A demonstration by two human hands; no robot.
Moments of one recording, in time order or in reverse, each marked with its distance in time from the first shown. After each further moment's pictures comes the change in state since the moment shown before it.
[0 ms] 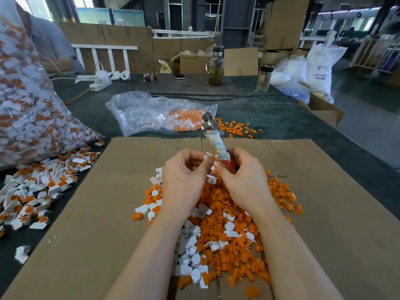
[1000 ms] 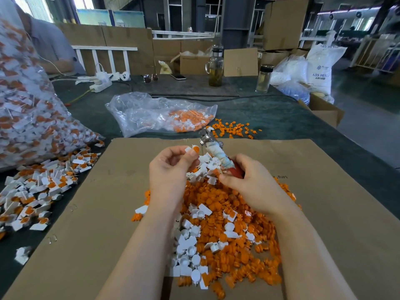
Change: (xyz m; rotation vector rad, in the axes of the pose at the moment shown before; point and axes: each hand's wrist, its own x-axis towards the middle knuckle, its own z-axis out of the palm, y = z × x) left_hand 0.007 0.002 -0.014 -0.460 0.023 -0.102; right_hand -0.001 0.003 -0.025 -0.026 -0.289 0.065
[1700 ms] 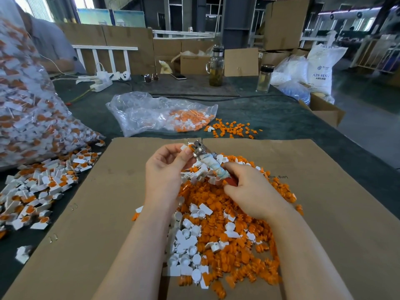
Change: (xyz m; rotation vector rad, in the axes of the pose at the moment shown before) left_hand 0.006 -0.003 -0.009 -0.018 -0.029 0.036; right_hand -0.001 0.003 0.007 -0.198 -0.090 -0.079
